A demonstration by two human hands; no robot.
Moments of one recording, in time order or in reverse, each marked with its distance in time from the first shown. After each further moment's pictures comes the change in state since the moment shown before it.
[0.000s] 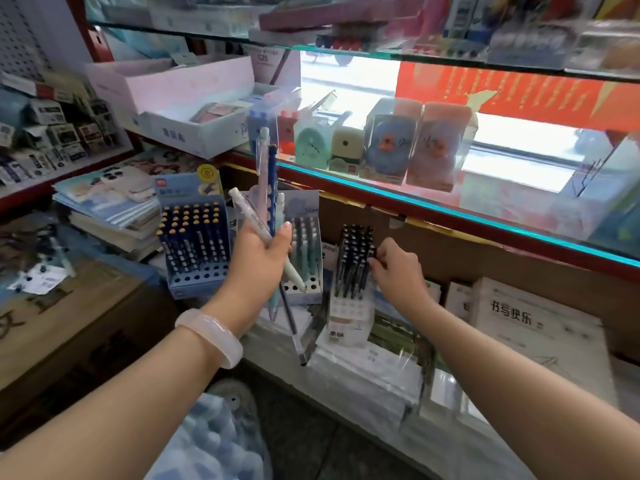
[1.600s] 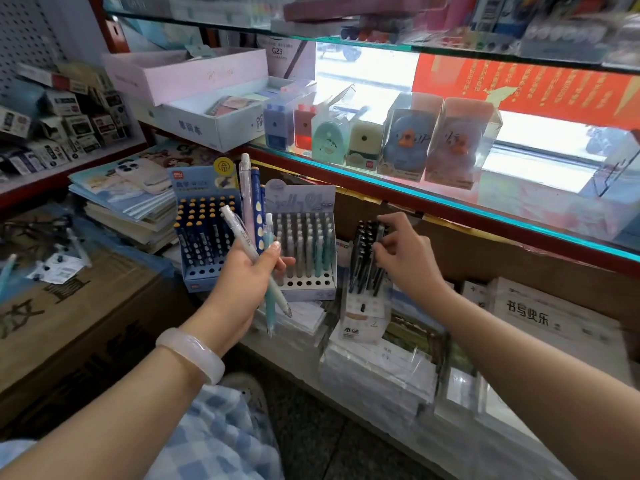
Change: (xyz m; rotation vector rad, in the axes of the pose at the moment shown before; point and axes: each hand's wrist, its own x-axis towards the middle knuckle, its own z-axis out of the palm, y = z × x) left_hand -0.011 -0.024 -0.035 -0.062 -0.015 -0.200; right_hand -0.003 -0.030 -0.007 0.152 0.017 -0.167
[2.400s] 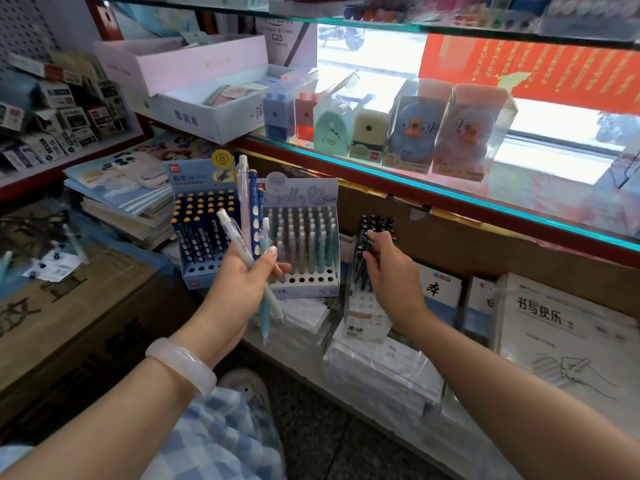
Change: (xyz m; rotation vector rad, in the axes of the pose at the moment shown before) left_hand 0.001 -0.011 -0.007 -0.006 -0.029 -0.026; right_hand -0.012 0.022 0.047 -0.181 0.155 -0.204
